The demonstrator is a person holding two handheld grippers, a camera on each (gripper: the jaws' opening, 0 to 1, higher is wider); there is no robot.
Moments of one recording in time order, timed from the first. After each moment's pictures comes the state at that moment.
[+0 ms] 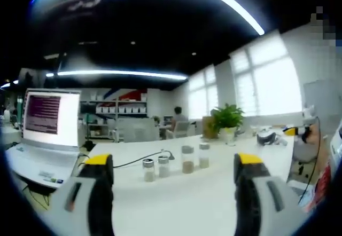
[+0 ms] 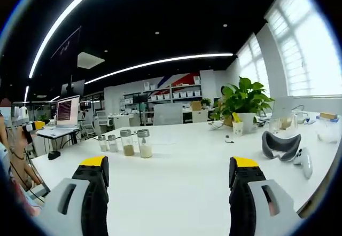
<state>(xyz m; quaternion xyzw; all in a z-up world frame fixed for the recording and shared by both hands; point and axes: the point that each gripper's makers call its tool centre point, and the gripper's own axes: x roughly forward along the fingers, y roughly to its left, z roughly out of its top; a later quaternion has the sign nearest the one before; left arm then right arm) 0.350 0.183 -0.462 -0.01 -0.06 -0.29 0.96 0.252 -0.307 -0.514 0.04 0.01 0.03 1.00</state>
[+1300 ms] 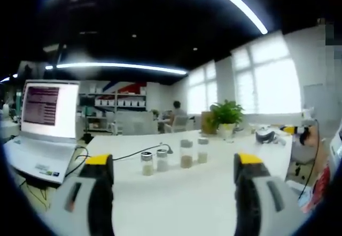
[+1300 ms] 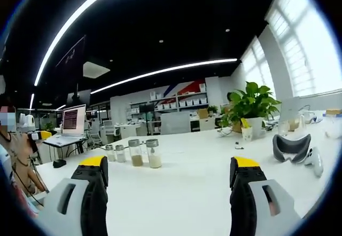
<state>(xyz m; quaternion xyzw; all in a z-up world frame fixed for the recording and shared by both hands) 0.357 0.182 -0.475 -0.02 -0.04 -0.29 0.96 0.264 -0.288 -0.501 0.06 -0.03 0.05 1.00</state>
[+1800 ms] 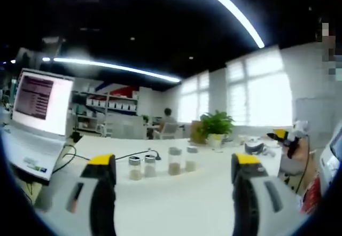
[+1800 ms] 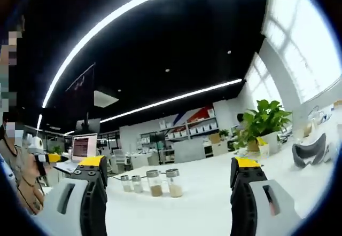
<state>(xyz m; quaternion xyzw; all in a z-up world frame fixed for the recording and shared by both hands) 0.350 0.172 -0.467 -0.06 -0.05 -0.33 0.94 0.275 -0.233 -0.461 0.11 -0.14 0.10 0.98</state>
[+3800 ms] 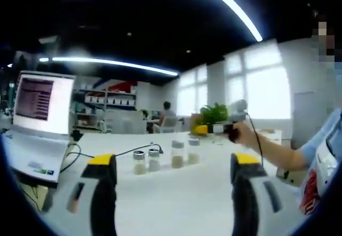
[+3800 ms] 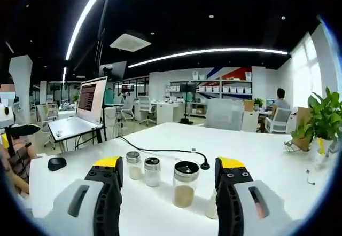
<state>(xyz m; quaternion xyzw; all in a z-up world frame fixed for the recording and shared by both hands) 0.352 0.189 -0.474 -0.04 -0.03 -0.34 0.94 0.535 -0.064 -0.485 -0.02 0.05 0.21 0.98</state>
